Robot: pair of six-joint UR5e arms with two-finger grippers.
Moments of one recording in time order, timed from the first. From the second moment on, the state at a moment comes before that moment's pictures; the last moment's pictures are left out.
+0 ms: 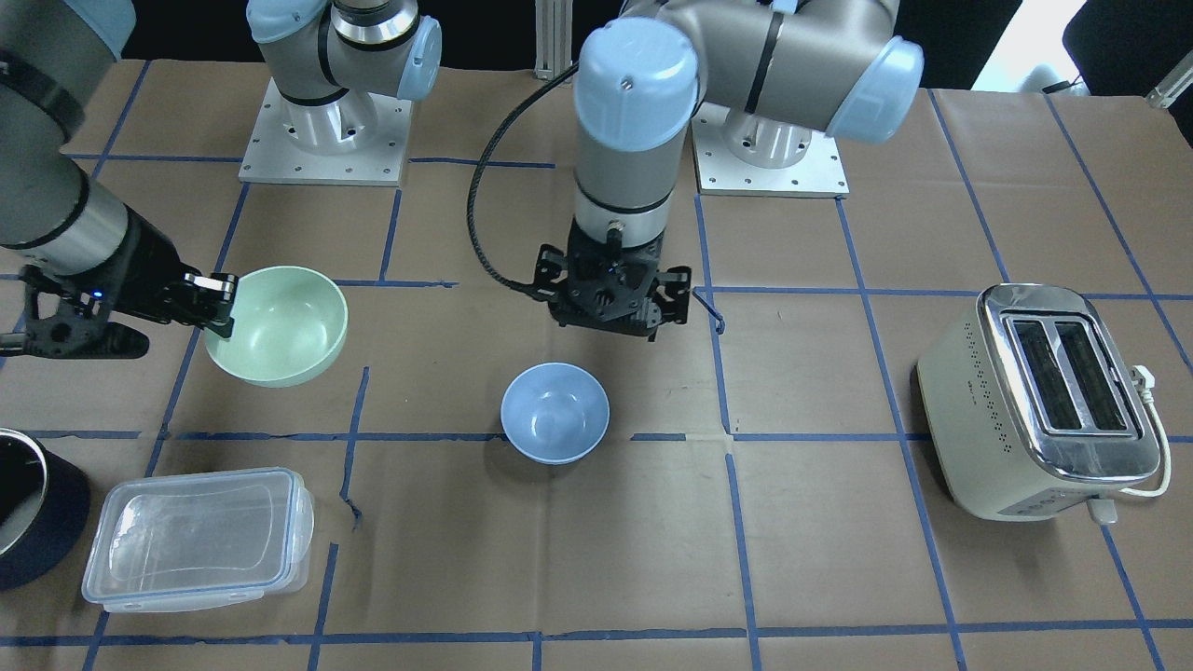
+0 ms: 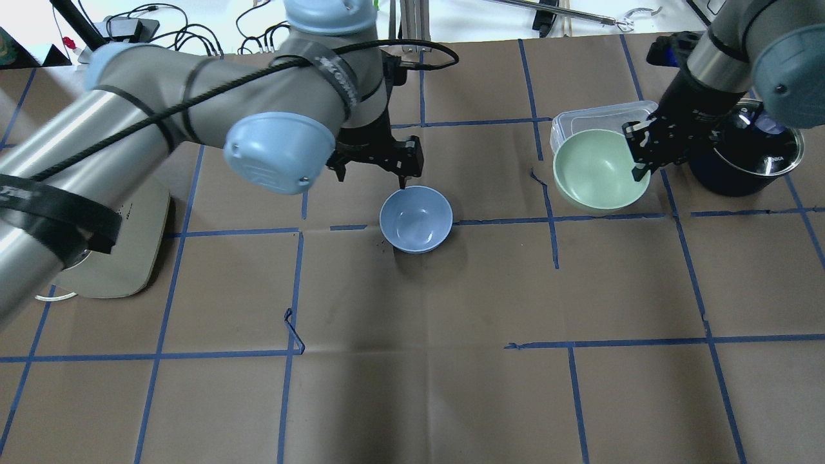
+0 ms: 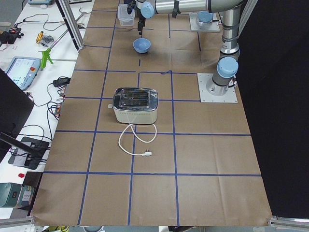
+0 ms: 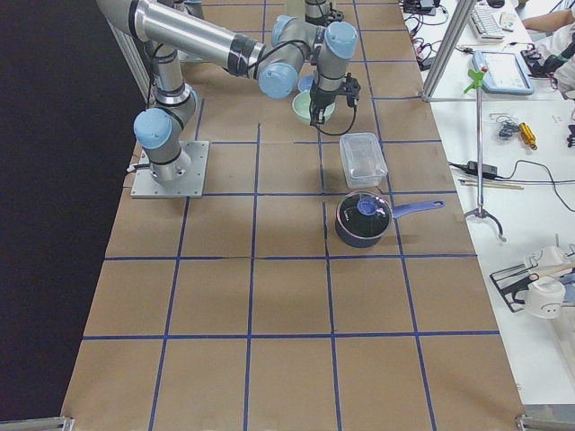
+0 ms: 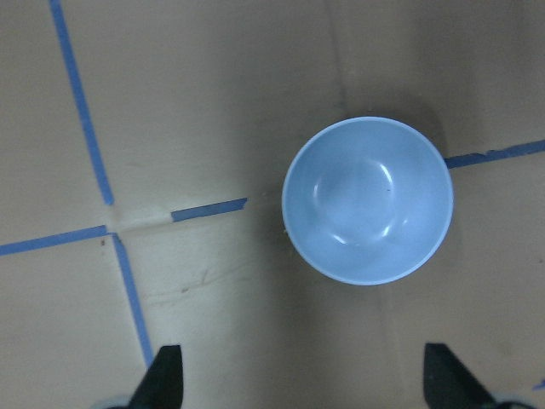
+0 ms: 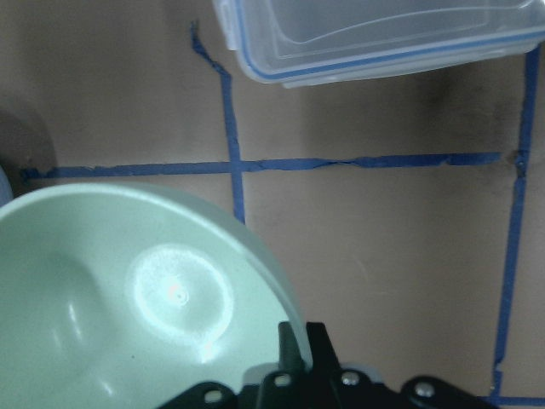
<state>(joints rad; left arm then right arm) -1.85 -1.75 -1.56 -1.40 1.58 -0.10 1.42 -1.42 1.67 -1.69 -1.46 -0.09</state>
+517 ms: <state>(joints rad) -1.70 -1.56 -1.57 -1.62 1.59 0.03 1.71 -1.32 1.67 -1.90 -1.42 0.33</state>
